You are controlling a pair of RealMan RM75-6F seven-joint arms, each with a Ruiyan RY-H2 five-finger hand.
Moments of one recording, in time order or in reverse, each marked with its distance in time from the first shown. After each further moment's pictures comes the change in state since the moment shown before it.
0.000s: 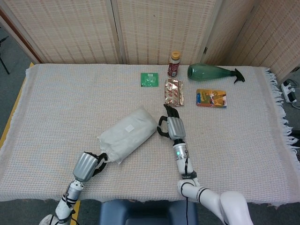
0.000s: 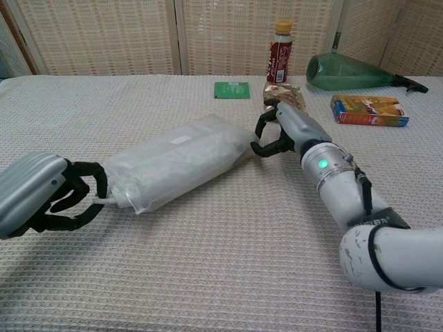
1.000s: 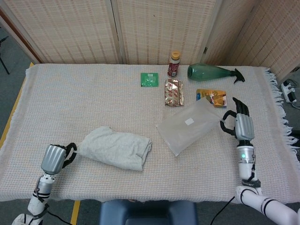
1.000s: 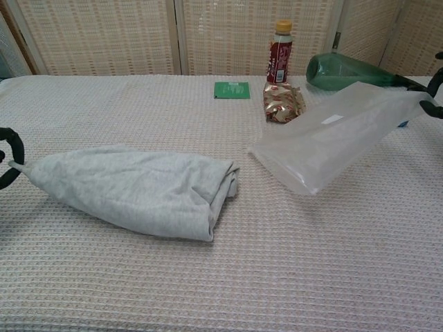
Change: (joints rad) left arm 0.036 0.136 -0.043 0.113 -0.084 0.021 -0.156; right arm -0.390 0.582 -0.116 -0.455 -0.009 0.147 0.077
